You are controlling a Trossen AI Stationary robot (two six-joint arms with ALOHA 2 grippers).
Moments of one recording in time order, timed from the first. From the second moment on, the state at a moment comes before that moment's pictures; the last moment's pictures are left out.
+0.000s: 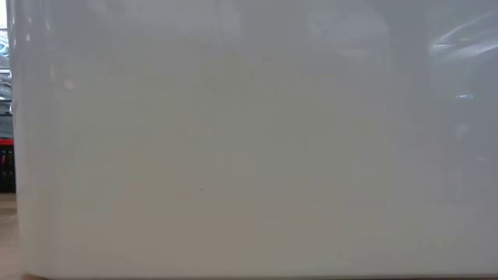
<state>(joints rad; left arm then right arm) 0.41 1.30 1.45 -1.04 -0.13 0.40 0.12 0.91 0.80 0.01 0.23 -0.30</state>
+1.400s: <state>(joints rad) 0.15 1.29 1.45 -0.86 -0.36 0.00 -0.32 0.97 0.98 -1.03 0.27 0.02</state>
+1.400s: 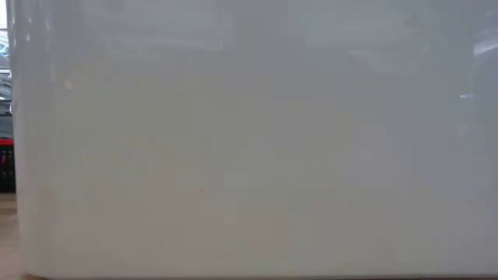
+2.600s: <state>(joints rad) 0.08 1.43 1.45 -0.75 -0.40 -0.01 -0.50 1.02 0.68 -1.19 0.35 -0.26</state>
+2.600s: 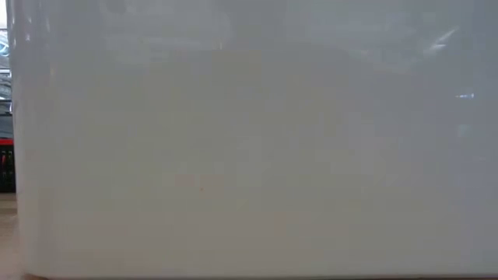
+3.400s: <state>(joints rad) 0.04 1.43 1.45 -0.76 -0.40 -0.02 -0.54 1.02 0.57 -1.16 0.39 -0.38</state>
